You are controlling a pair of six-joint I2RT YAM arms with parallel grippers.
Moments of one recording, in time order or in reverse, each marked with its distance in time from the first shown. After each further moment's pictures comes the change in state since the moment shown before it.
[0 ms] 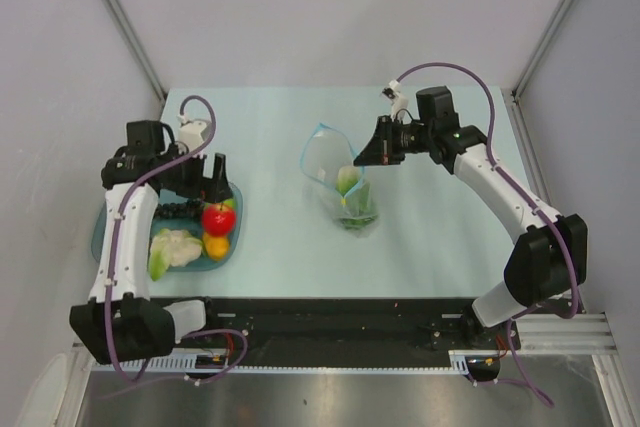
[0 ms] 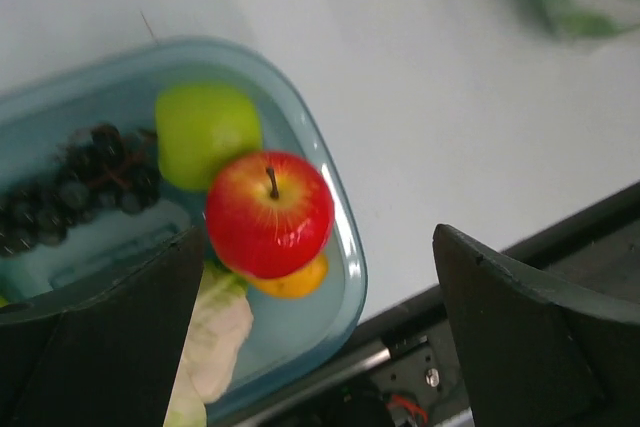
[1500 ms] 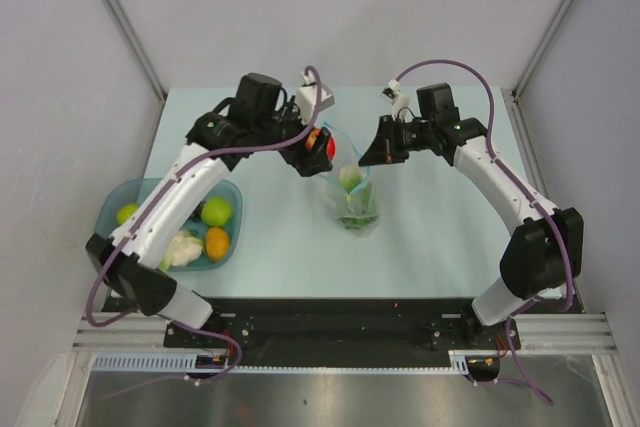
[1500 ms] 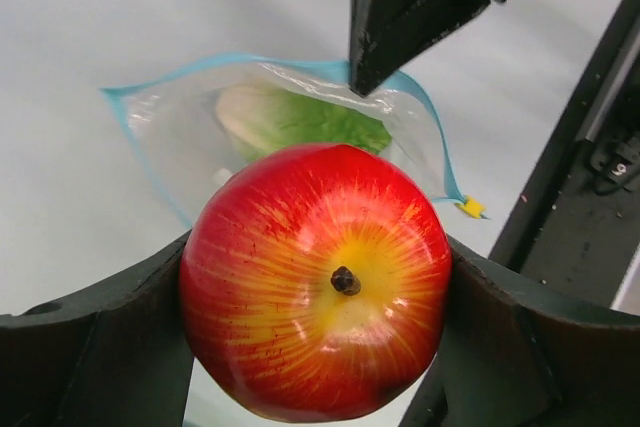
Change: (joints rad) left arm -0.664 0.277 0.404 0.181 -0.039 -0.092; right arm -0.019 0.045 0.056 -0.127 0.011 -0.103
